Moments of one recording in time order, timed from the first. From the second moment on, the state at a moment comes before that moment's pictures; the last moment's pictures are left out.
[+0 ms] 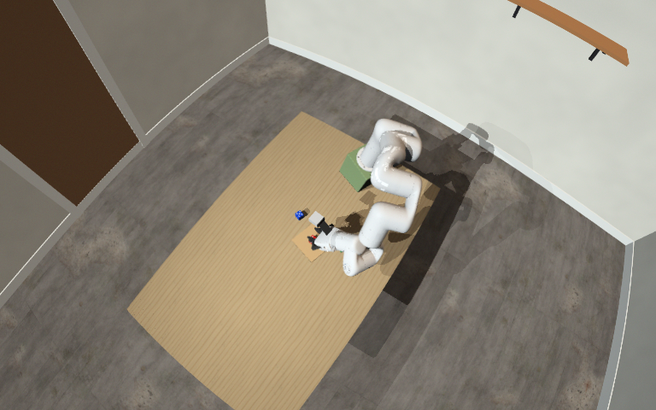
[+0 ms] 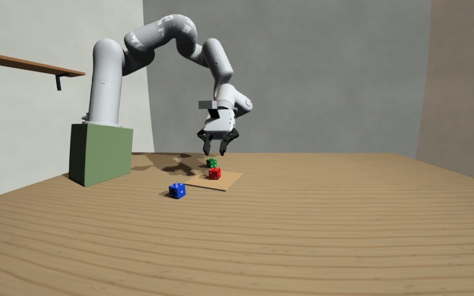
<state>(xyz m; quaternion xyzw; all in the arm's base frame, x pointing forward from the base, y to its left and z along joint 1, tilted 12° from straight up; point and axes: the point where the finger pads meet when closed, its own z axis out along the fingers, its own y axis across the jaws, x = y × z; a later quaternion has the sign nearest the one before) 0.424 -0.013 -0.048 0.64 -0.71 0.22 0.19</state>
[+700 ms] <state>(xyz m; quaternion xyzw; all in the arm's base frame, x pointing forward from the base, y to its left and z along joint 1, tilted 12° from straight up) 0.426 -0.008 -0.073 0.64 -0.71 0.22 0.19</state>
